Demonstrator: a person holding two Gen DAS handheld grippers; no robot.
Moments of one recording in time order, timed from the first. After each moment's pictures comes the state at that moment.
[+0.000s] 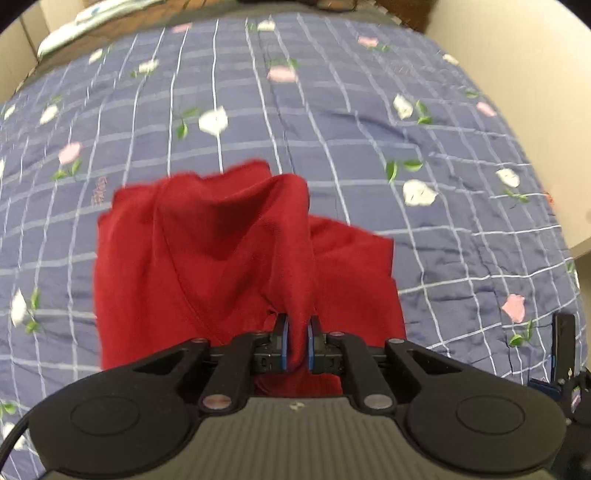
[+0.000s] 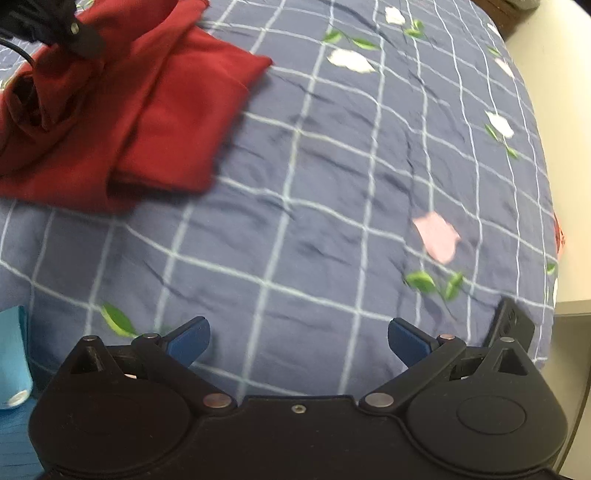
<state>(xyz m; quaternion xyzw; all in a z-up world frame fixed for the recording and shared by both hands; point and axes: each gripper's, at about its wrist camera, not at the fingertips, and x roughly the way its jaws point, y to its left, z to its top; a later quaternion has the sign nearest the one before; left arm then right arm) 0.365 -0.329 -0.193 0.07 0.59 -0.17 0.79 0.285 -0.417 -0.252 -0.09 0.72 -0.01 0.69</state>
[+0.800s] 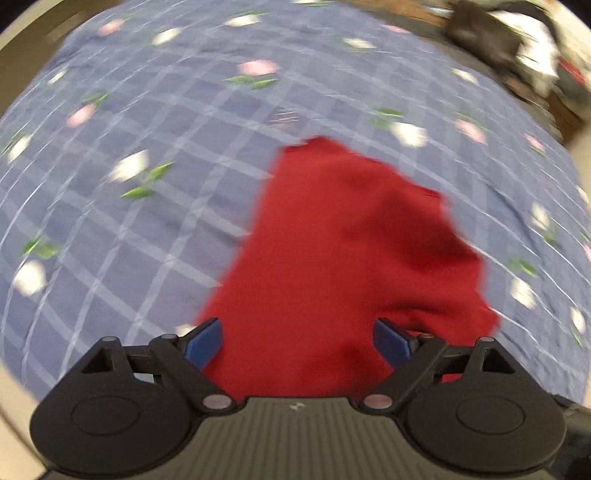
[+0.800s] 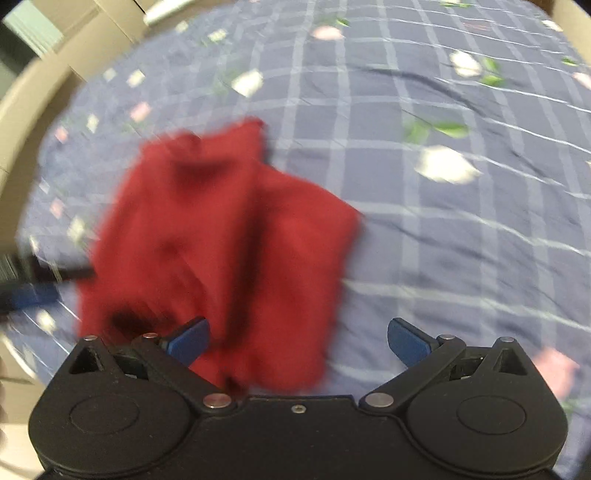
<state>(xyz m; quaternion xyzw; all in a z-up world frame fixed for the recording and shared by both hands) 0.359 -0.190 -0.196 -0.12 0.60 0.07 0.79 0.409 -0.410 -0.254 0.15 0.66 0.11 0.73</state>
